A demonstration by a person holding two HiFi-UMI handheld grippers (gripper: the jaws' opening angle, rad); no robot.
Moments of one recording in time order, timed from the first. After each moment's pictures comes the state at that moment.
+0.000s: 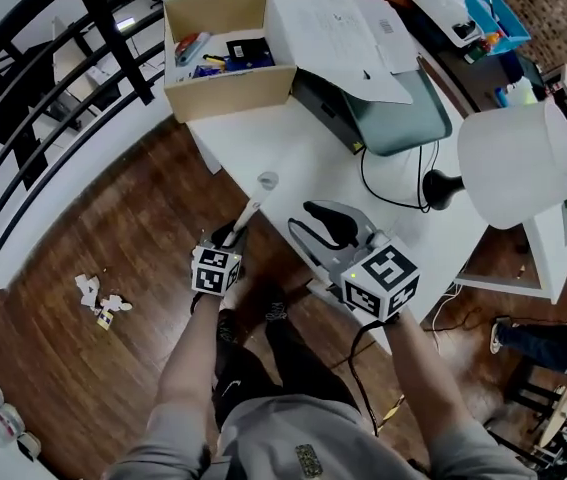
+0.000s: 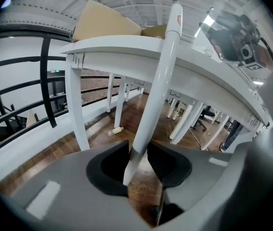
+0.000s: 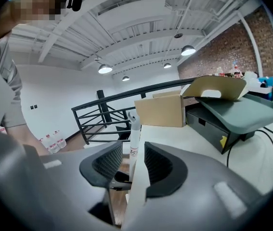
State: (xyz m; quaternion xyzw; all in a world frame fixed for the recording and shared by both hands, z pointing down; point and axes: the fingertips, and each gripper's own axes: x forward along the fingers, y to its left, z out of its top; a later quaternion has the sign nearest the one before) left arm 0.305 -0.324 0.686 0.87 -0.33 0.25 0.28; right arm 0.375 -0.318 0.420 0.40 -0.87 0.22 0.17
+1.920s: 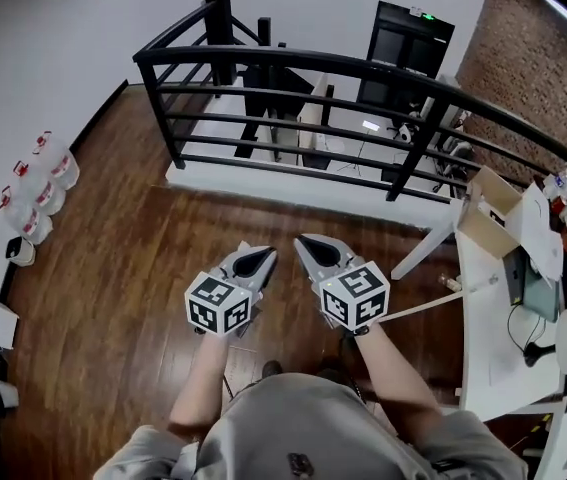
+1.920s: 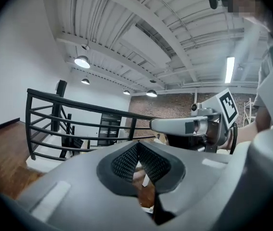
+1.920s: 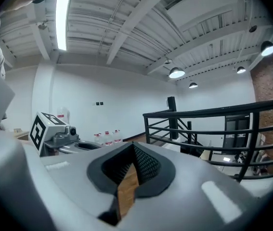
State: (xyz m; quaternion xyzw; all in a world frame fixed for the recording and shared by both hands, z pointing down) left arm -0.203 -0.041 0.307 0.75 -0.64 0.00 0.17; right arm -0.178 -0.072 0.279 0.06 -0.99 0.09 0.11
